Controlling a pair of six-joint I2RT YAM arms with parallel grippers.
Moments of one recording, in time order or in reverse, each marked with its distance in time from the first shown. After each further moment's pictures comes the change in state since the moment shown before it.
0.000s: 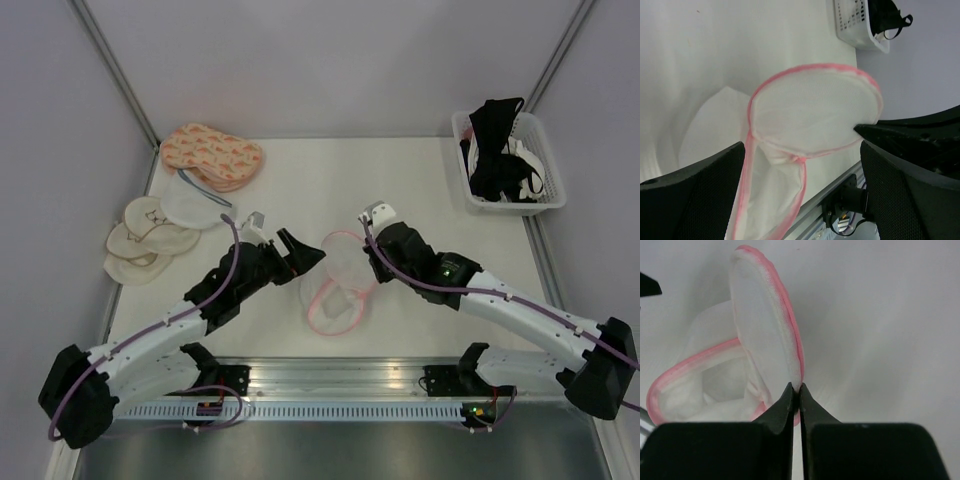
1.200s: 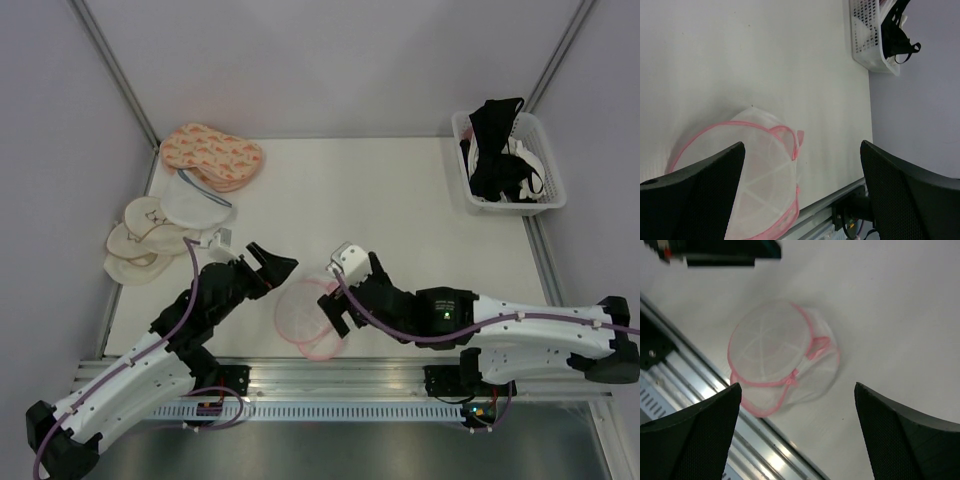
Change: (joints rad) left arm 0.005 -0.409 -0.063 -0.351 -0.183 -0.028; right arm 0.553 0.021 0.099 -0.109 0.207 0.126
